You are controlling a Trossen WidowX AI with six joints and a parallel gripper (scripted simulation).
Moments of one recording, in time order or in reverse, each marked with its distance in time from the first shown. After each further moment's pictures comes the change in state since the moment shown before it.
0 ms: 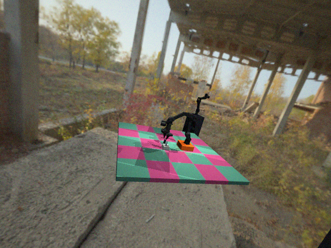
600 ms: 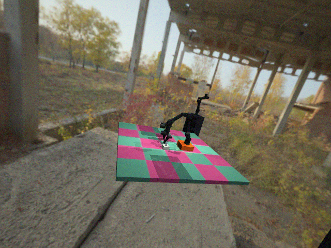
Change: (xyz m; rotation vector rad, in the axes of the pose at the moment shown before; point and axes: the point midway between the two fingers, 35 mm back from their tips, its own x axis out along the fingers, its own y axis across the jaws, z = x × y) arm 0.029 0.000 0.000 -0.004 0.000 0.002
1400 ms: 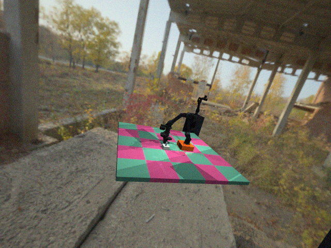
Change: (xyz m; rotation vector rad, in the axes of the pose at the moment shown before) arm 0.022 0.002 -0.003 -0.002 0.006 0.004
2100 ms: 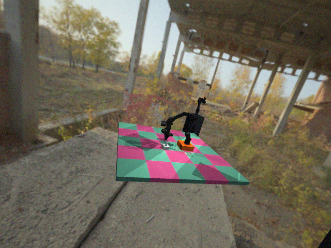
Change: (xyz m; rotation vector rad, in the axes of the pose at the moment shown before) arm -0.050 0.001 -0.002 0.008 0.013 0.009
